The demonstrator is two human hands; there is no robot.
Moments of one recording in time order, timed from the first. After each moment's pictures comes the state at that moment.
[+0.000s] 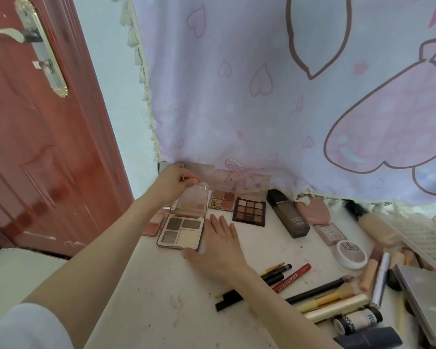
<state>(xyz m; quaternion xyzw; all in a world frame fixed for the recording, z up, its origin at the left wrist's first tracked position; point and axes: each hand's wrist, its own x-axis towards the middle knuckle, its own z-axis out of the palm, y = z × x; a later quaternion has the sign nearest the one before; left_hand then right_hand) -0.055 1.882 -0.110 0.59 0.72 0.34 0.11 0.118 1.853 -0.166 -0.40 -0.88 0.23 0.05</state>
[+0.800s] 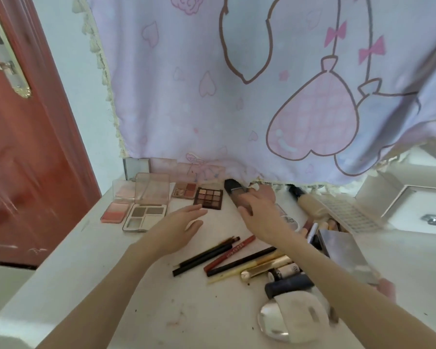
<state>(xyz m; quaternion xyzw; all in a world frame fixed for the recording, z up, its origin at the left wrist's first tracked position) 0.070 1.811 -0.141 0.71 0.68 0.18 0.12 0.265 1.890 -0.119 -0.45 -0.86 0.16 0.18</state>
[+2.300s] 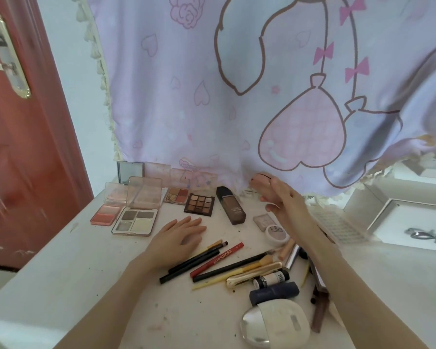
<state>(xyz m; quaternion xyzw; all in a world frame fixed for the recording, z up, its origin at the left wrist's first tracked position) 0.084 1.817 -0.174 0.70 0.67 0.17 0.16 0.323 1.907 -0.087 -0.34 -0.64 0.55 0.40</state>
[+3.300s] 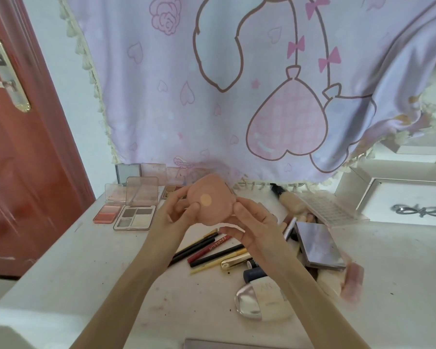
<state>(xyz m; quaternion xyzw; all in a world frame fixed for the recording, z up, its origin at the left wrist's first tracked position) 0.146 1.755 -0.100 0.49 0.48 0.64 0.35 0.308 1.811 -0.099 -0.20 -0.51 0.70 0.46</state>
